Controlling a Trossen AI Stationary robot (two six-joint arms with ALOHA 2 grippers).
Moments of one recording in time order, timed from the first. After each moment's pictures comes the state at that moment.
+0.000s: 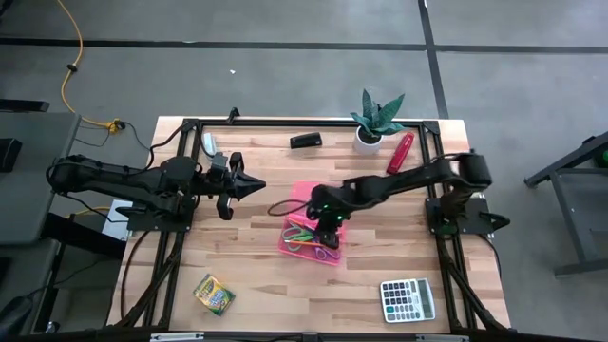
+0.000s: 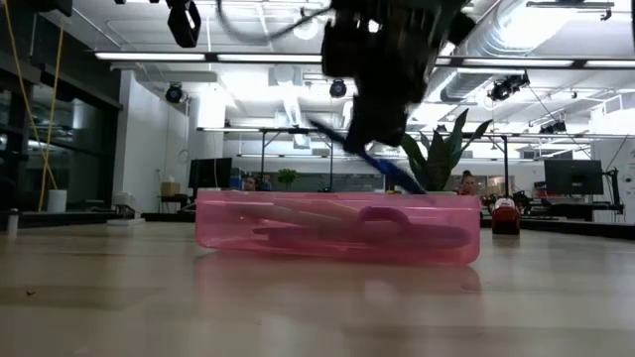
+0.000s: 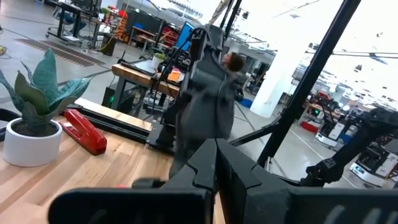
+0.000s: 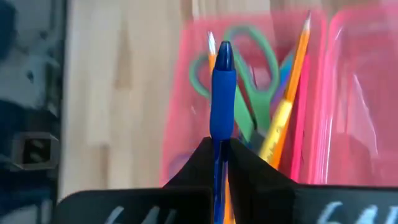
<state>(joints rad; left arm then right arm) 0.07 0.81 0.52 0.36 -0.05 -0.36 0.08 1.76 1.22 -0.40 -0.29 0.33</state>
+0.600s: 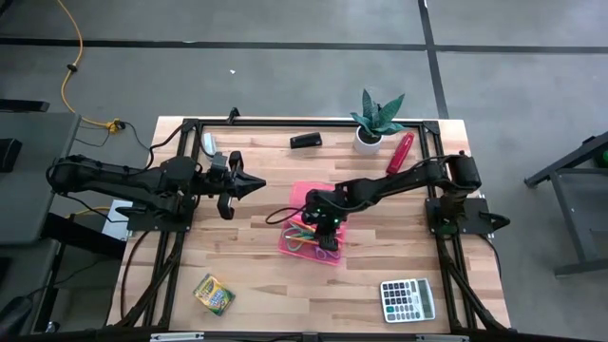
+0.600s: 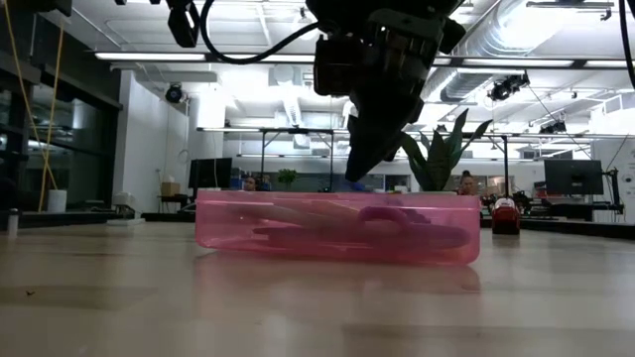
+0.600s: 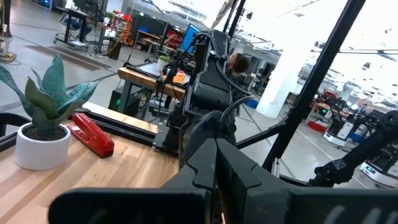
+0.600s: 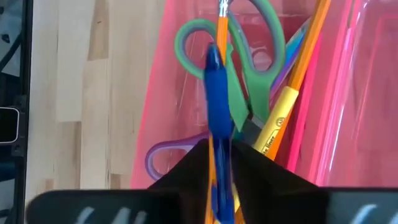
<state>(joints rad) 0.07 0.81 0.52 0.36 -0.07 -0.34 0.08 1.86 1.28 -0.48 -0.30 0.22</state>
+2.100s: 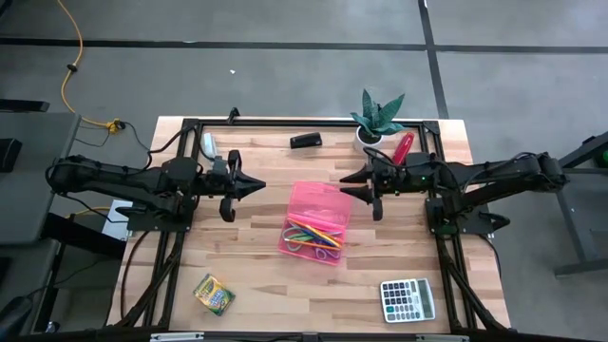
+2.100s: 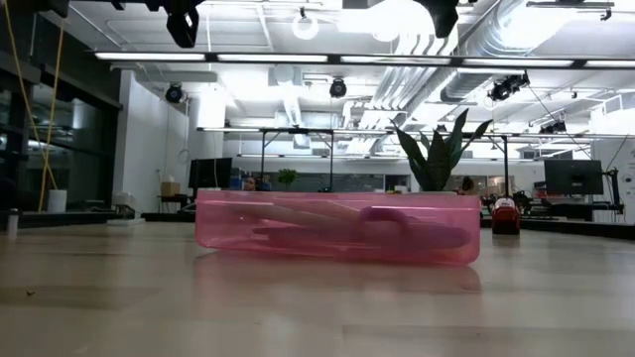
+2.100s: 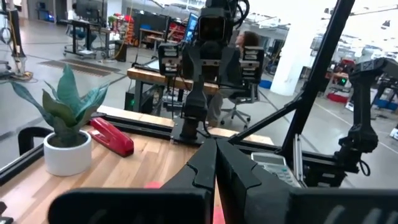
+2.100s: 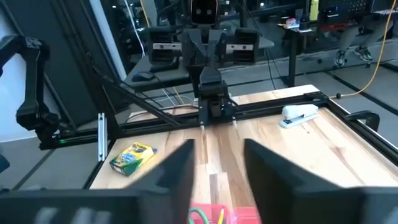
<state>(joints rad) 0.07 0.80 0.52 0.29 -0.07 -0.18 0.05 1.01 0.77 0.13 0.02 0.16</state>
